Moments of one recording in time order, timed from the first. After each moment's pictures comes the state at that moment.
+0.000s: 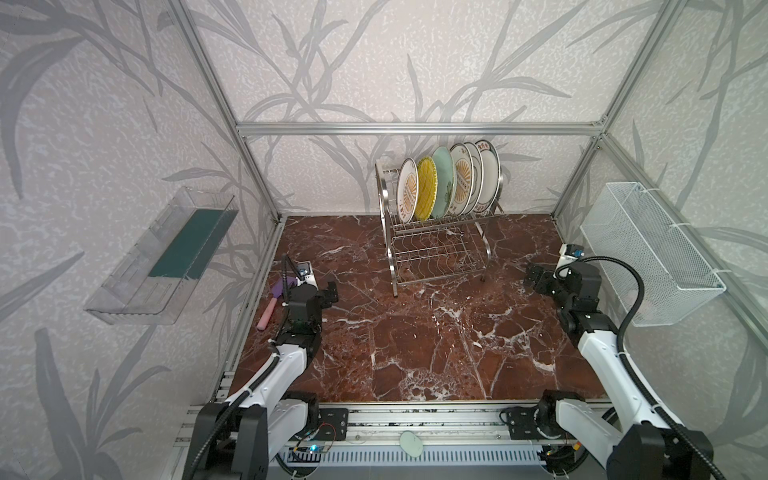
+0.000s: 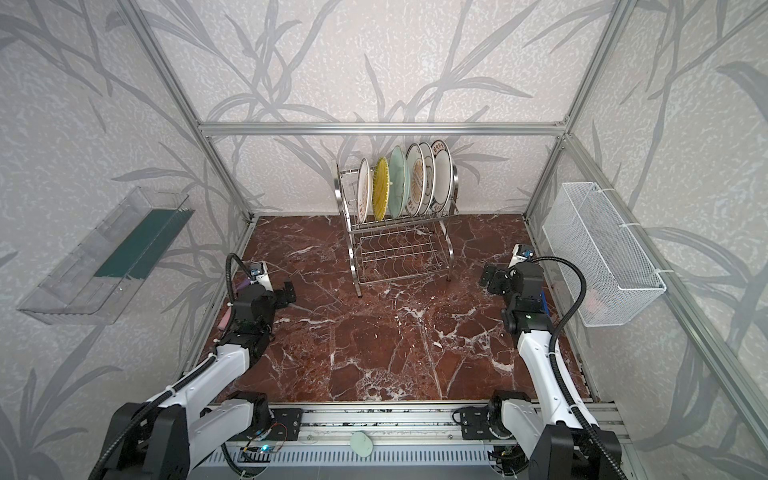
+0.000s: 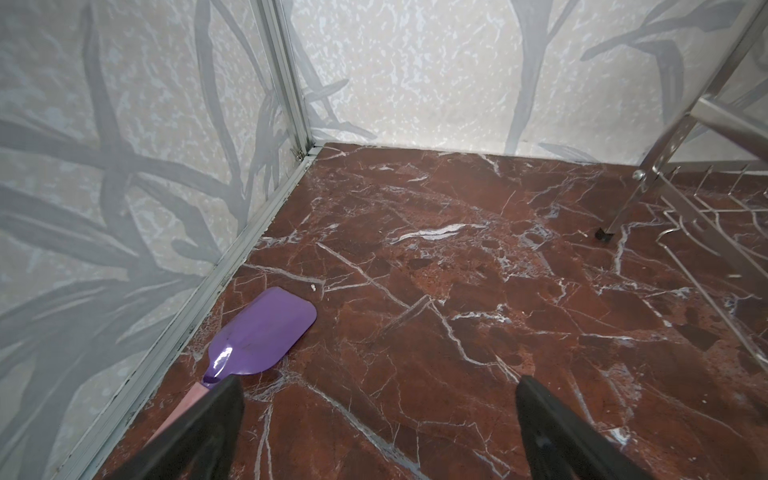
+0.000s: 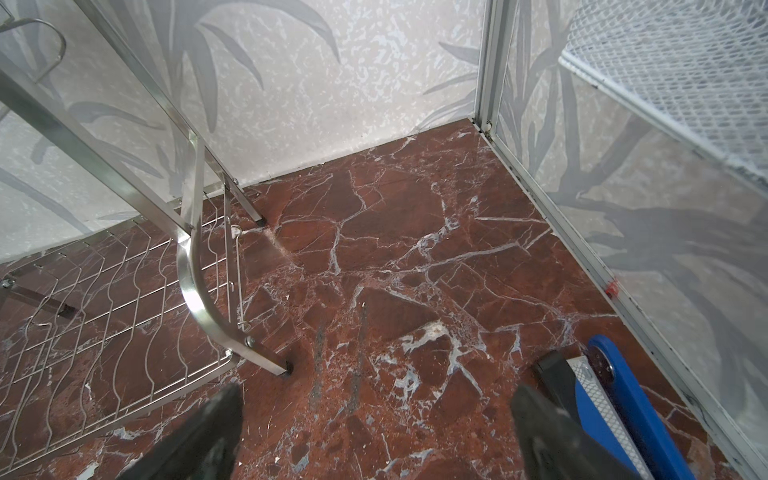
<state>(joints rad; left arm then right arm) -0.06 1.09 0.35 0.39 -0.31 -0.05 -0.10 0.99 0.64 -0.09 -0.01 0.21</state>
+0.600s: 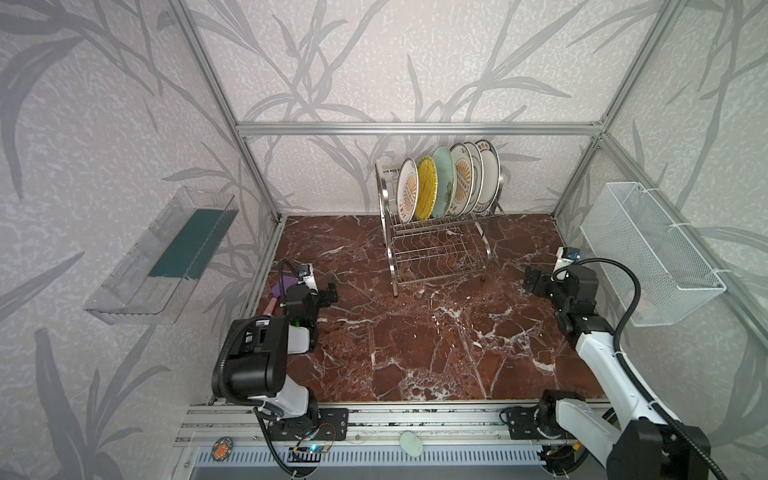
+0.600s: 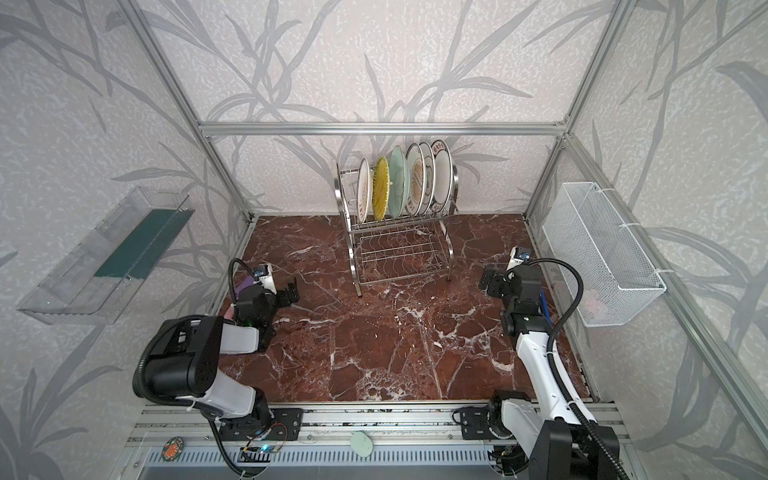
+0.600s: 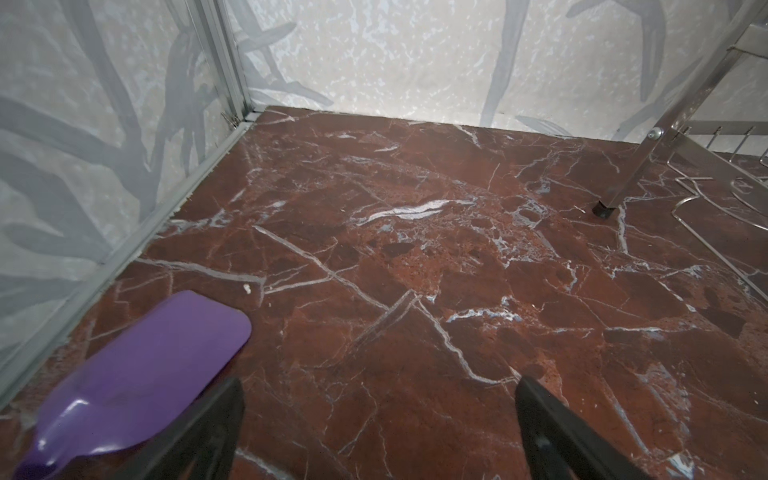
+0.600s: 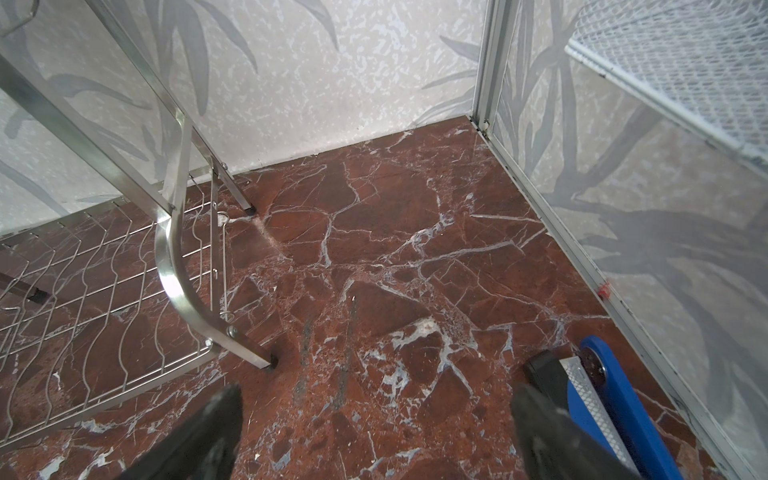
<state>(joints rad) 0.11 1.56 0.32 0.89 0.03 -0.06 -0.10 1.01 0.59 -0.03 0.00 0.17</state>
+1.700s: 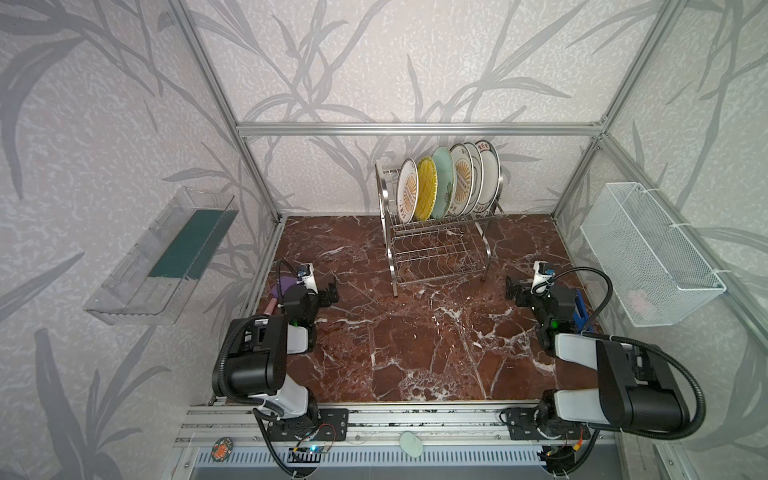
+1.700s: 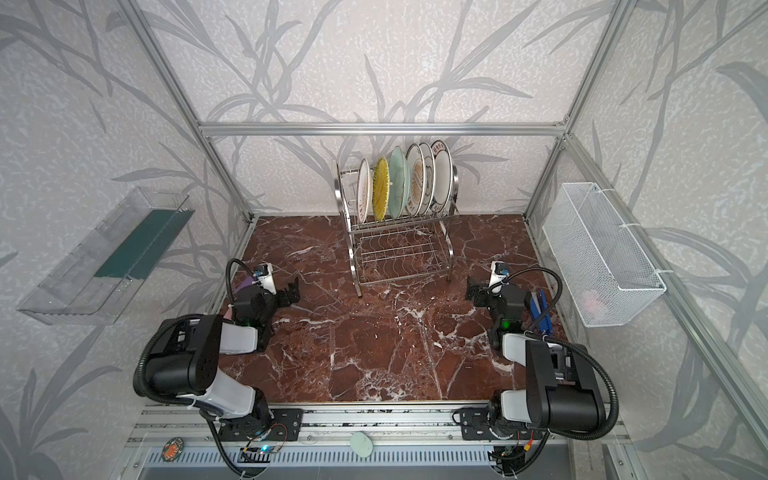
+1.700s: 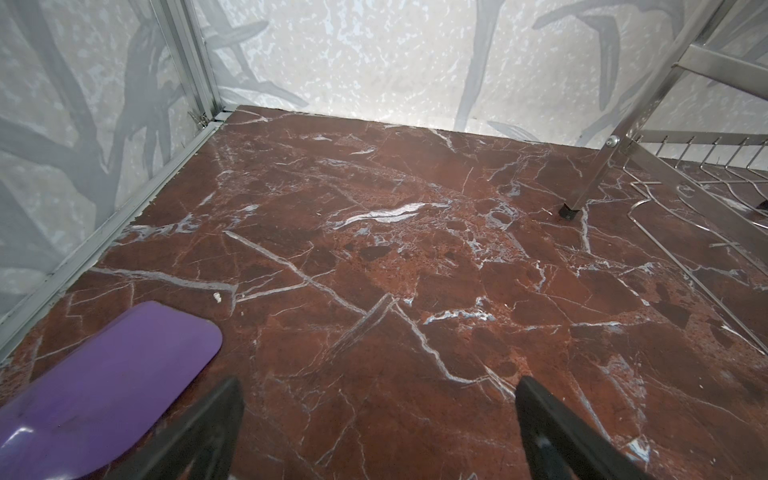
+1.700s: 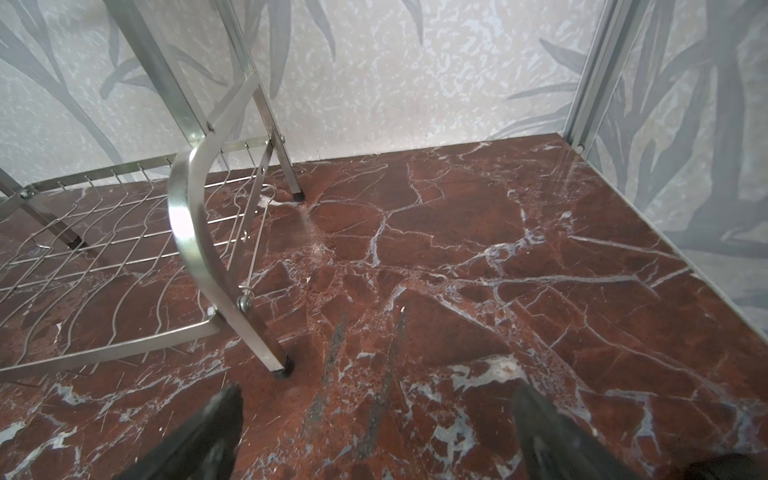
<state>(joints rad) 0.13 1.57 0.33 0.92 0.11 -0.07 -0.08 1.42 0.30 0.84 -0.17 0.09</state>
